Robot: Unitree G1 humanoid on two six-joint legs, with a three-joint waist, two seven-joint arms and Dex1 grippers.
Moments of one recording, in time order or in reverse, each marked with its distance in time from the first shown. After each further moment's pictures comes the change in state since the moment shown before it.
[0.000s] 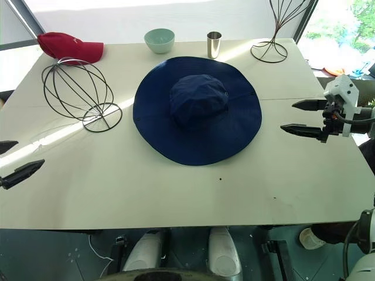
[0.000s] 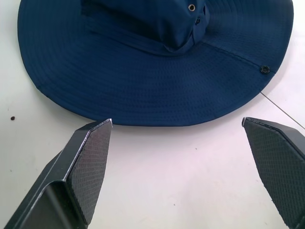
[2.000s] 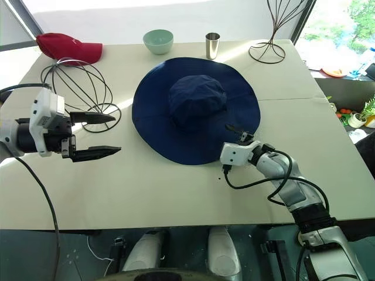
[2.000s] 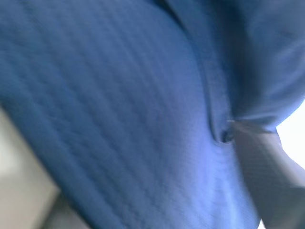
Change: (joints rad) left arm -0.684 0.122 -0.641 -0.016 -0.134 0.116 -0.166; right arm 0.333 0.418 0.339 -0.384 -0.750 -0.588 -0.998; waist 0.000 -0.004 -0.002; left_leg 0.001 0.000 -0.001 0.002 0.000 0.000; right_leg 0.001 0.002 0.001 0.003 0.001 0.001
